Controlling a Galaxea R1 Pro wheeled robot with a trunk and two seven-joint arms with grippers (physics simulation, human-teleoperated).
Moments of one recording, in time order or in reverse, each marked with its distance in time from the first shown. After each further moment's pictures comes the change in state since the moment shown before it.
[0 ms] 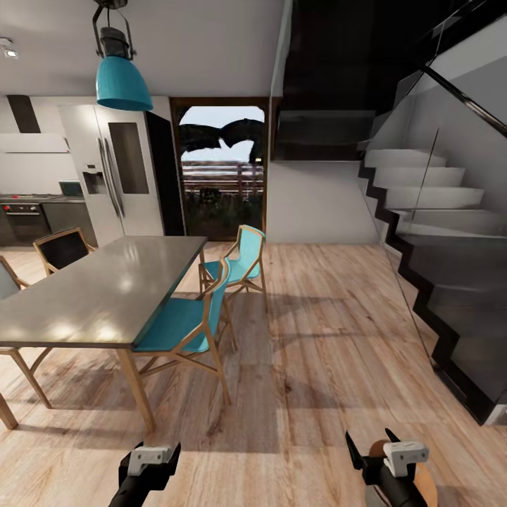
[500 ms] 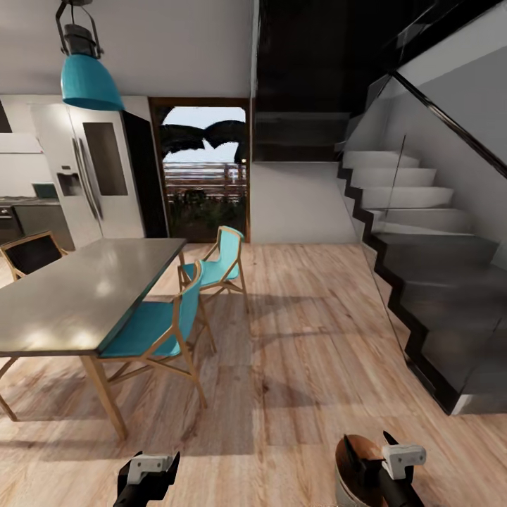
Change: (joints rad) left arm 0.000 0.000 0.000 0.050 -0.003 -0.007 0.005; right arm 0.001 0.006 0.003 0.012 -0.002 0.003 0.004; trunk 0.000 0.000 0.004
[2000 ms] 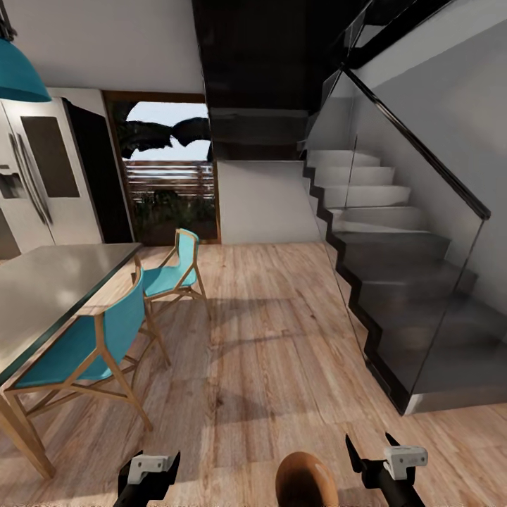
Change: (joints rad) left arm -0.001 0.002 -0.005 0.002 0.000 -0.003 0.000; right arm -0.001 0.002 -0.004 0.006 -0.009 0.011 -0.017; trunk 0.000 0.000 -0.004
